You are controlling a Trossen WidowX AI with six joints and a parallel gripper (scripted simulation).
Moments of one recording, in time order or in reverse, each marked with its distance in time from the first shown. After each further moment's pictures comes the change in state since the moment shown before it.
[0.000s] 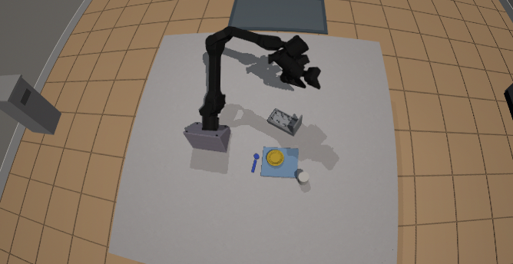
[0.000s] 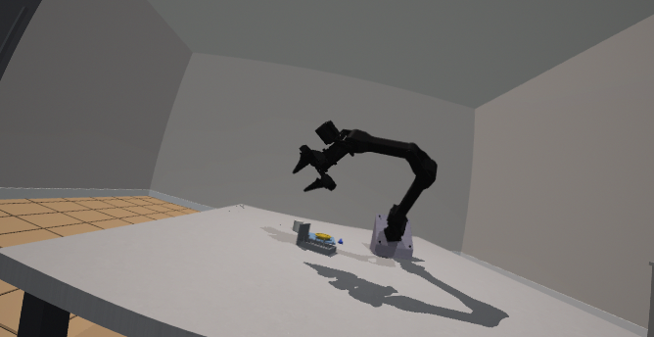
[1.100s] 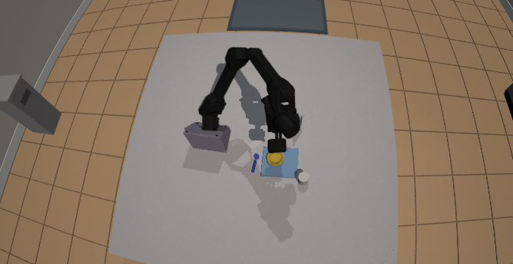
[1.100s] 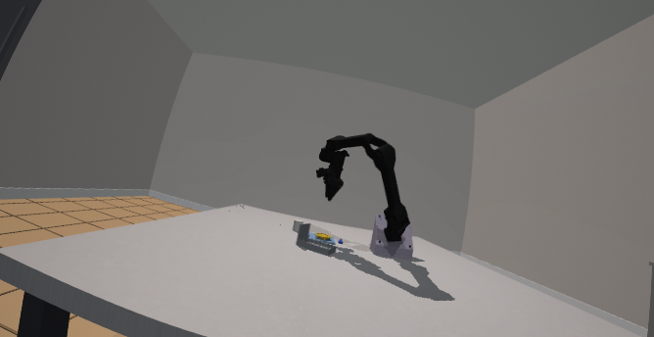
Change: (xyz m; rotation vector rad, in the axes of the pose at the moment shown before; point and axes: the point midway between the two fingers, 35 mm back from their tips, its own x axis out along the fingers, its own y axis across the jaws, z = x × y) arm -0.005 0.003 -0.234 0.889 0.507 0.435
